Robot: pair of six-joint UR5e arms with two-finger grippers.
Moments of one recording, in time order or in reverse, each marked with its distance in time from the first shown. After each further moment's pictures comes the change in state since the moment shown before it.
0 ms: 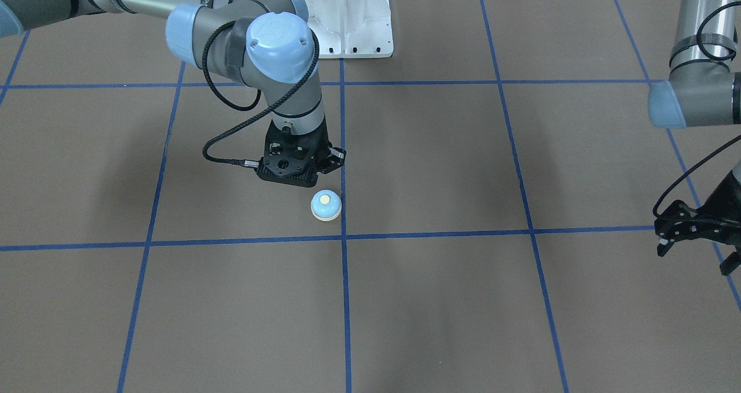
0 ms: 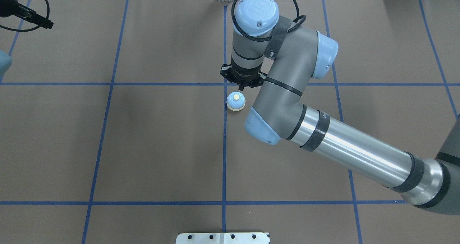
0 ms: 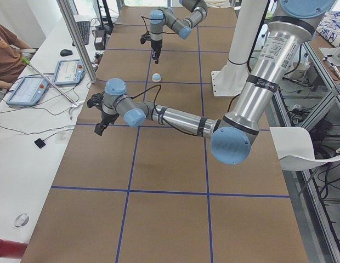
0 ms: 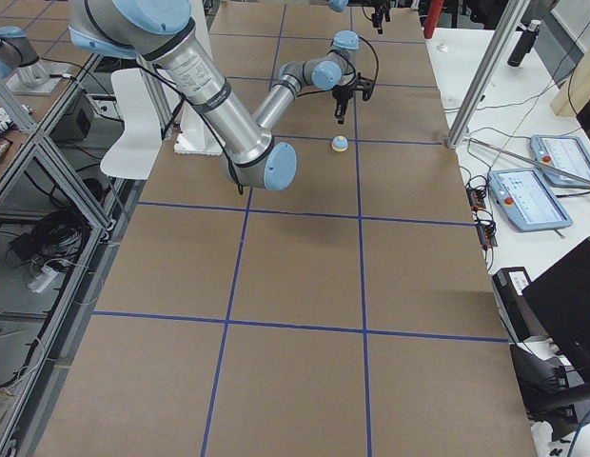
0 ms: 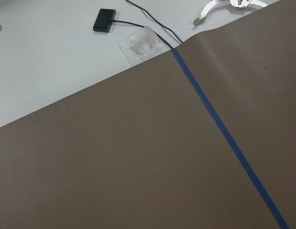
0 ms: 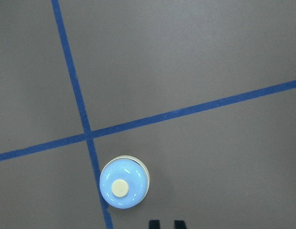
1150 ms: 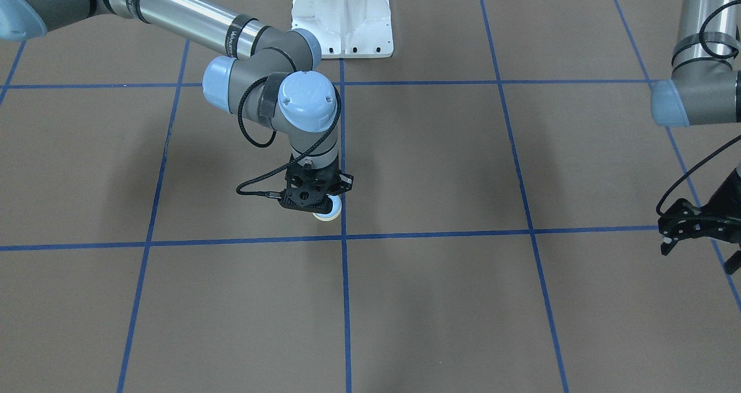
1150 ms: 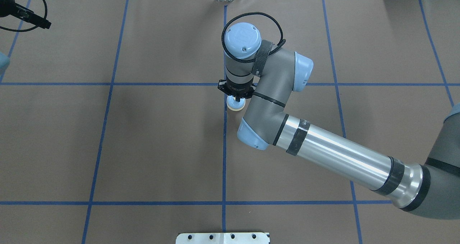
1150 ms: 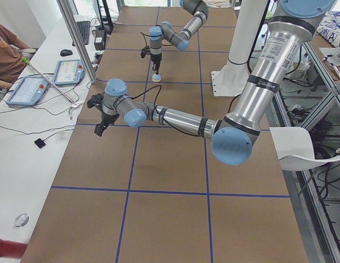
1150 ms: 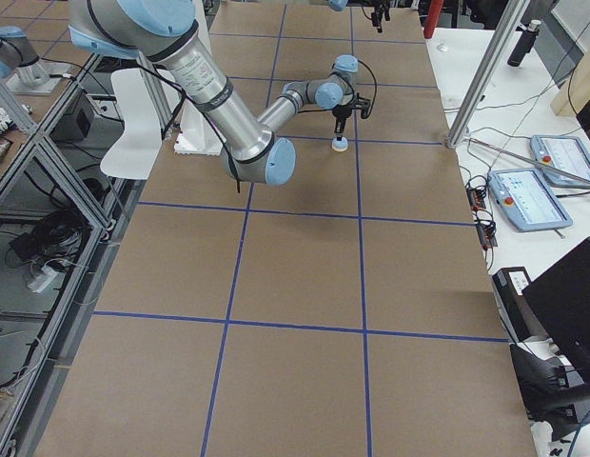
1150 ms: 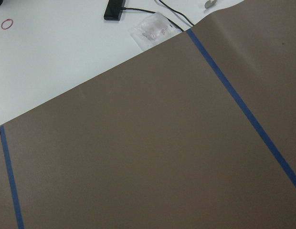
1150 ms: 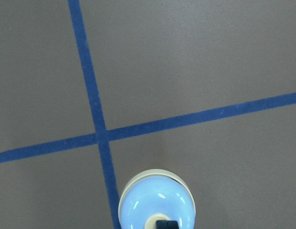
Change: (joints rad) left arm -0.004 0.004 -0.005 0.000 0.002 0.004; right arm -0.047 0.011 -0.189 0.141 -0.026 -0.012
